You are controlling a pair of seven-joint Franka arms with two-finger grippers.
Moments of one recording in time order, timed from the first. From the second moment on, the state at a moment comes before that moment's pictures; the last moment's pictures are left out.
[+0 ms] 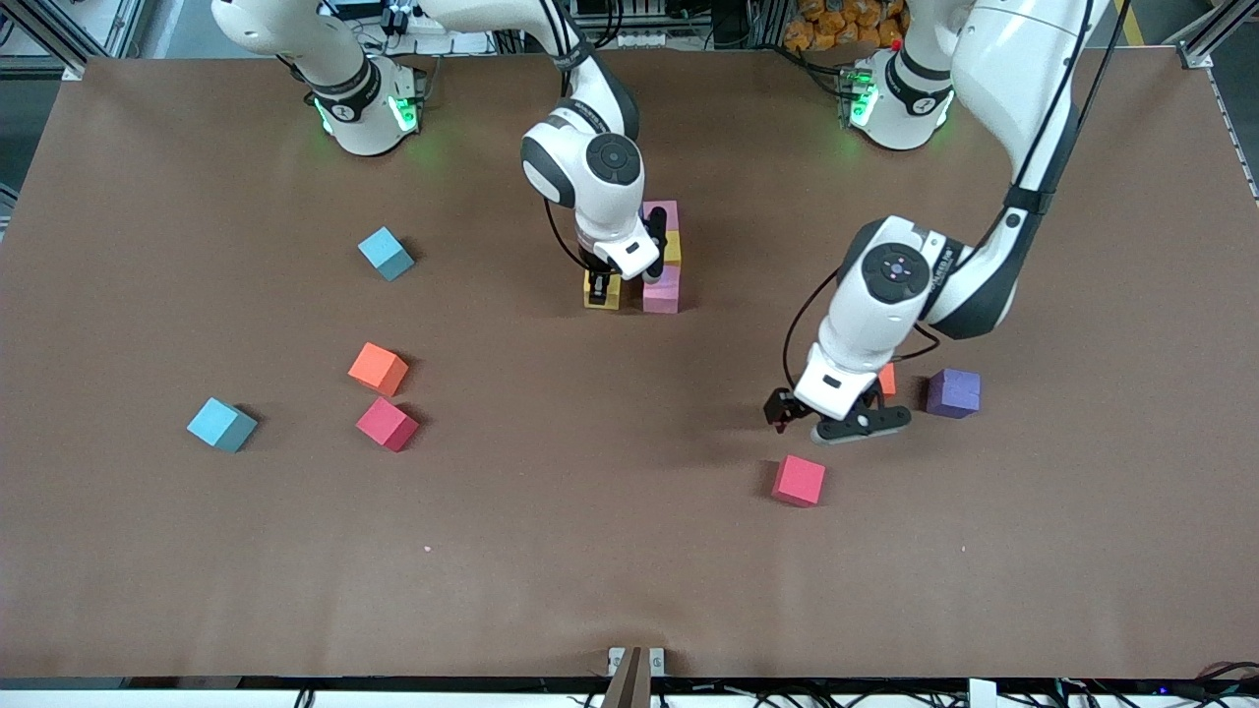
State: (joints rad) left arm -0.25 0.49 -0.15 -1.84 0.20 2.55 -0.71; right arm 1.23 0.54 -0.34 -1.91 0.14 2.34 -0.66
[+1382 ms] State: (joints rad) left arm -0.35 0.71 0.02 -1.49 -0.11 2.37 -0.09; right arm 1.23 0.60 -0.32 -1.83 0.18 2.35 -0.66
